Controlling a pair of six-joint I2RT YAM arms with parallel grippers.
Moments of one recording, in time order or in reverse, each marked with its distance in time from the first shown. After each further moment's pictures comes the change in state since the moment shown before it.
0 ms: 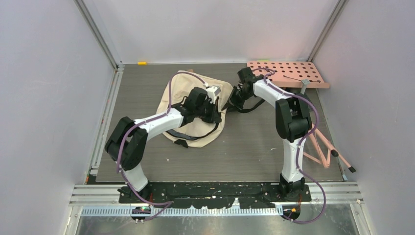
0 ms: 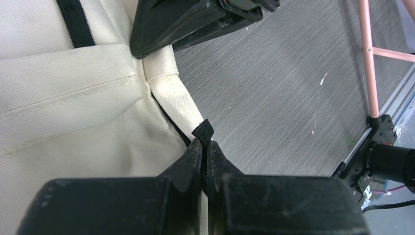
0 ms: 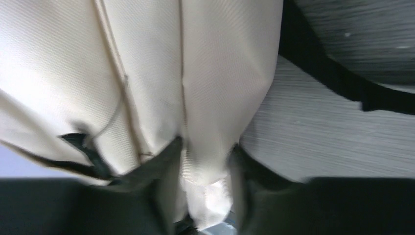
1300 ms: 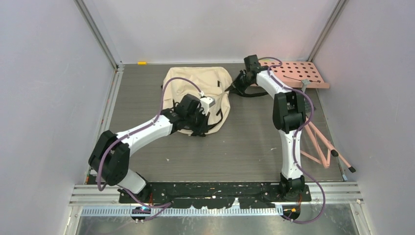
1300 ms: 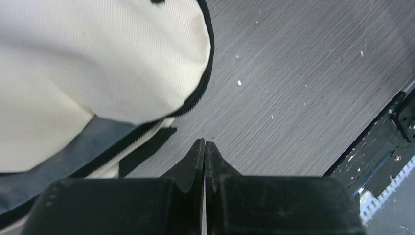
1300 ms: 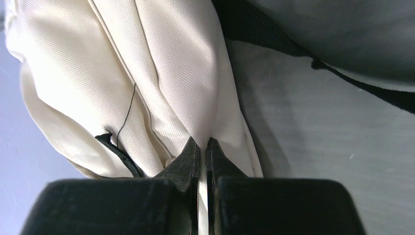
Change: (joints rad) left arm 0.001 -0.227 -0.136 -0.255 -0.061 0.236; right arm -0.092 0.188 0.293 0.077 0.022 0.150
